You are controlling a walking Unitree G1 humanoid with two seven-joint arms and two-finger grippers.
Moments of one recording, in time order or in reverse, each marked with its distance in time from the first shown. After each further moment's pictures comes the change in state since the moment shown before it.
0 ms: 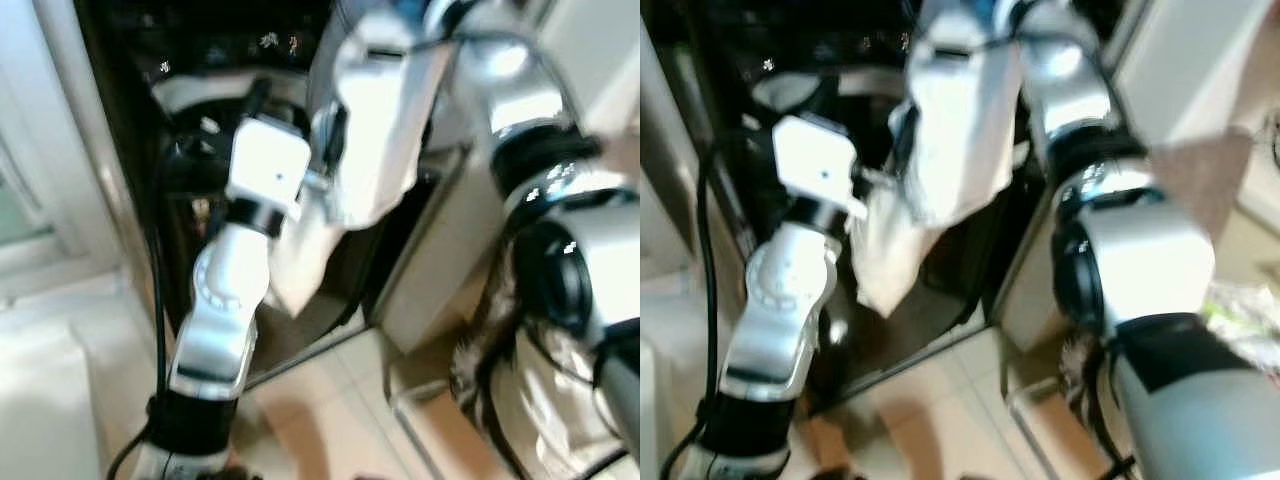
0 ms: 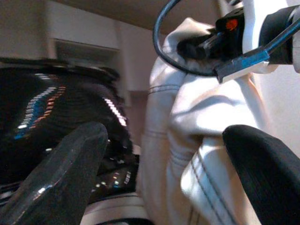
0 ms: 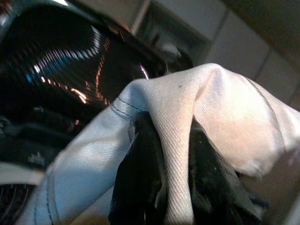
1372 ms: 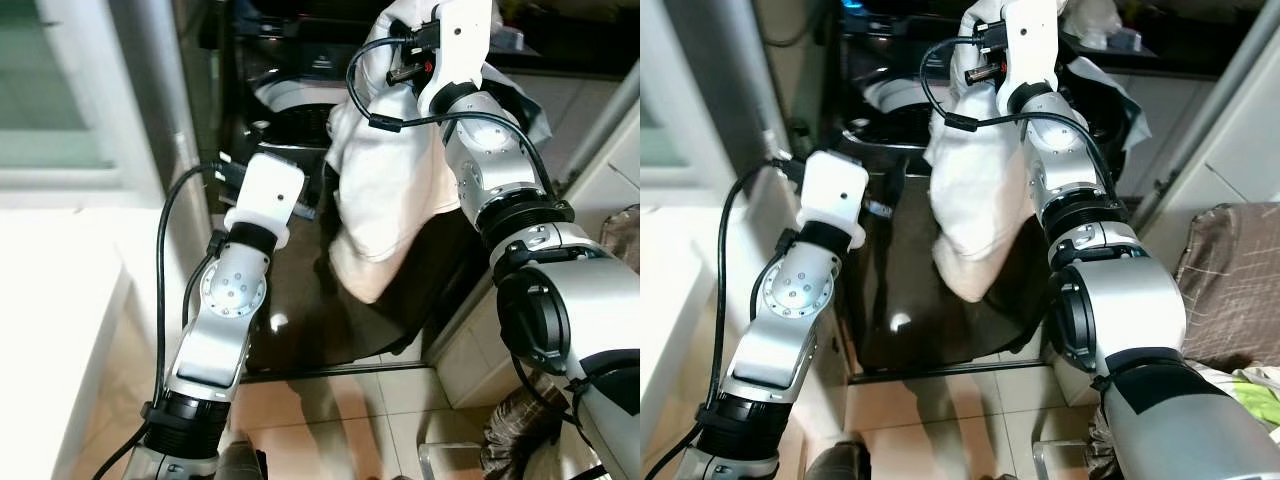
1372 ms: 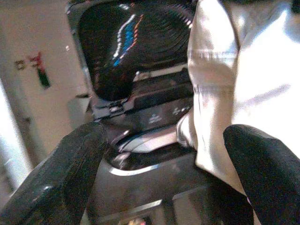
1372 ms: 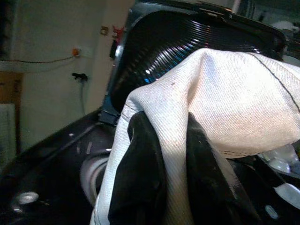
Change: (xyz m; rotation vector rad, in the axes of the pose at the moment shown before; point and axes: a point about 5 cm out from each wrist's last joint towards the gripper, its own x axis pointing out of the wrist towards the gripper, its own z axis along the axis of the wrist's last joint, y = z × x) left arm -0.013 0.000 -0.049 0.019 0.255 0.046; right arm -0.027 0.013 -0.050 0.189 0.066 0.088
